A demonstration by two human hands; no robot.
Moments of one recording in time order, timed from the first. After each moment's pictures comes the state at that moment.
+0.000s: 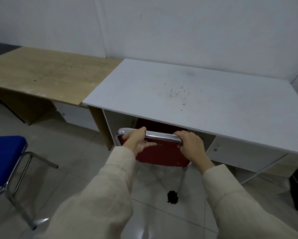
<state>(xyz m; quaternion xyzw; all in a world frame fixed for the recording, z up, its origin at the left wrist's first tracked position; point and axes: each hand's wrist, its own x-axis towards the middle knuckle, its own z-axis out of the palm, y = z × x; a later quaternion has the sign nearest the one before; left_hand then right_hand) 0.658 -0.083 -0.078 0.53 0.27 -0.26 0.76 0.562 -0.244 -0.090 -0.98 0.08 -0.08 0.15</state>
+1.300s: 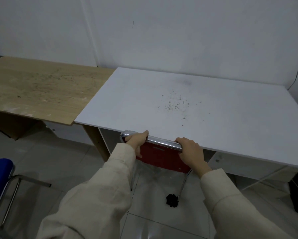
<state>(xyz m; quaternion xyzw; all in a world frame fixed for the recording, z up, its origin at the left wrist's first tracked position) 0.760 -0.096 -0.067 0.71 0.23 -0.33 0.58 0.639 -0.253 -0.082 -0.98 0.15 -0.03 0.16</state>
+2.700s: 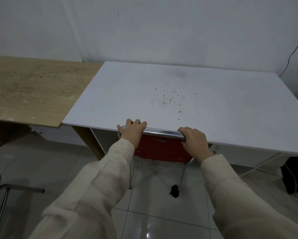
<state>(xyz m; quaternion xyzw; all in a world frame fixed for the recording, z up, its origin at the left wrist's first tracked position) 0.775 -0.092 -0.069 0.96 -0.28 -0.06 0.03 0.658 -0.273 -0.088 -0.98 0.16 -0.09 0.10</state>
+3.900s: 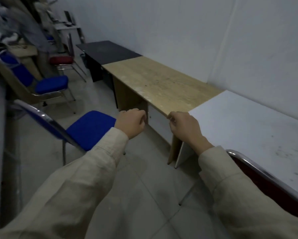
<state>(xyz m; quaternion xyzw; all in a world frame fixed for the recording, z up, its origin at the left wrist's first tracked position) 0.665 0.269 0.072 0.99 0.00 0.10 0.09 0.711 0.085 0.069 -0.95 -0.26 -0.09 0.17</state>
